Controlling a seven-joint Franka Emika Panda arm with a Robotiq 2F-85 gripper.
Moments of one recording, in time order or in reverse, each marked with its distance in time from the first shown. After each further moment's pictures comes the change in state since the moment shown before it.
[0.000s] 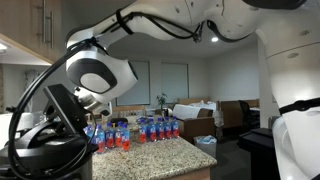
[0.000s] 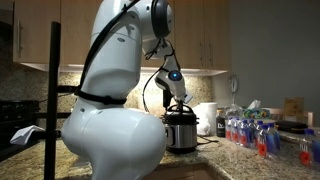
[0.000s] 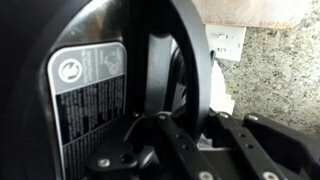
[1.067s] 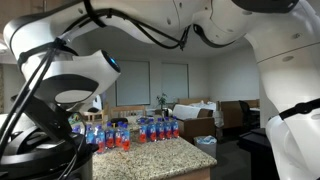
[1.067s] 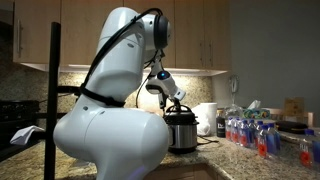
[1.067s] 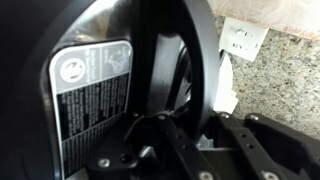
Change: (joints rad) arm 0.160 0.105 -0.020 0.059 -0.371 0.290 0.269
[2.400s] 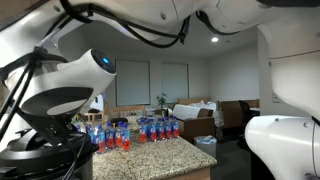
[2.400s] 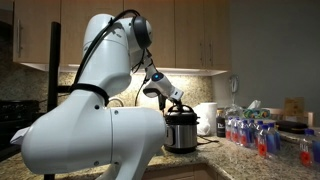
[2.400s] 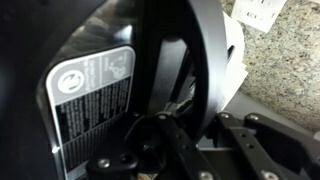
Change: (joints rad) arm 0.890 0.080 -0.950 -0.006 0.077 0.002 0.117
